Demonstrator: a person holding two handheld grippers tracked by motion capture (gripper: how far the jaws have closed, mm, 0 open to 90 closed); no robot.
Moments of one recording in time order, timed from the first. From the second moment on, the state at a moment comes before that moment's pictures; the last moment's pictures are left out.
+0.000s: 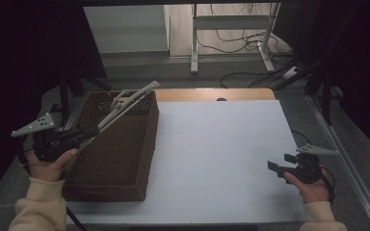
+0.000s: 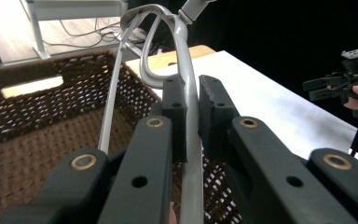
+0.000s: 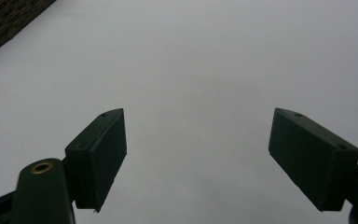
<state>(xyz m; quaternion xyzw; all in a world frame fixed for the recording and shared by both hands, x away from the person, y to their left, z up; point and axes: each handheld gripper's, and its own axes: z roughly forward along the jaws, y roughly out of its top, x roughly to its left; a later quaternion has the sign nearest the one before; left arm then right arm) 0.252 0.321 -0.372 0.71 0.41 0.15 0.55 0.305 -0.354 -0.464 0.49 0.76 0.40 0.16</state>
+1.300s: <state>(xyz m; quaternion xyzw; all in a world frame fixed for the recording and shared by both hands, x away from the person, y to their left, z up) 0.267 0.353 -0.421 0.72 0.43 0.11 0.53 0.306 -0.353 -0.466 0.49 0.76 0.39 0.15</state>
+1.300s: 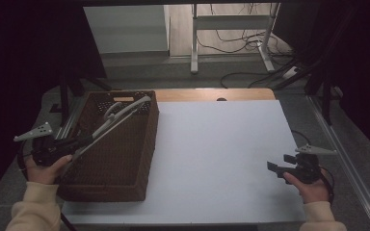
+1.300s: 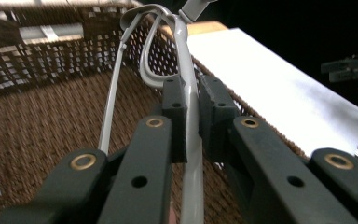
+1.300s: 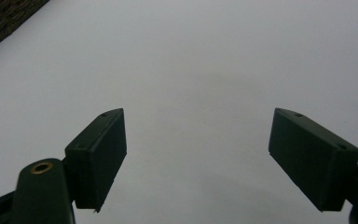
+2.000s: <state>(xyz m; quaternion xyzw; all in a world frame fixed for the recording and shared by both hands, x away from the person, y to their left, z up) 0.260 0.305 -0.408 0.76 0.43 0.12 0.48 0.306 -0.350 -0.466 0.48 0.77 0.40 0.14</state>
